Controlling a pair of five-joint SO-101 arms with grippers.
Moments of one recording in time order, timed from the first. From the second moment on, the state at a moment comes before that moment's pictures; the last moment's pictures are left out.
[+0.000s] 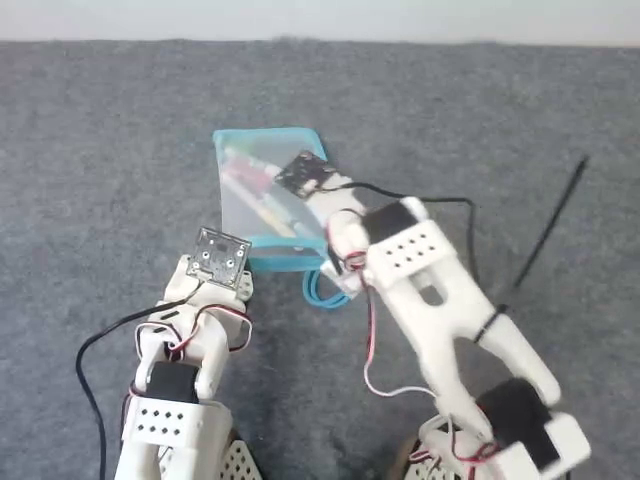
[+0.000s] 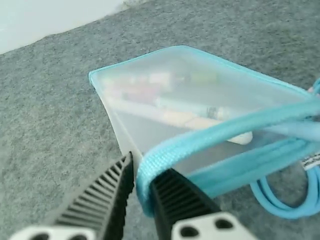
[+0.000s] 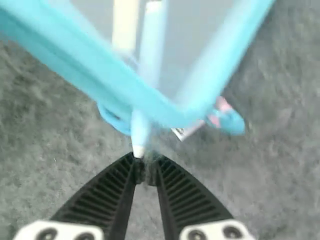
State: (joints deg) left arm 0.4 -82.1 92.8 34.4 -9.6; right arm -33.3 -7.8 21.3 70.3 18.0
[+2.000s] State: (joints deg) left arm 0.4 -82.1 92.8 34.4 -9.6; right arm -27.7 0.4 32.4 36.0 15.5
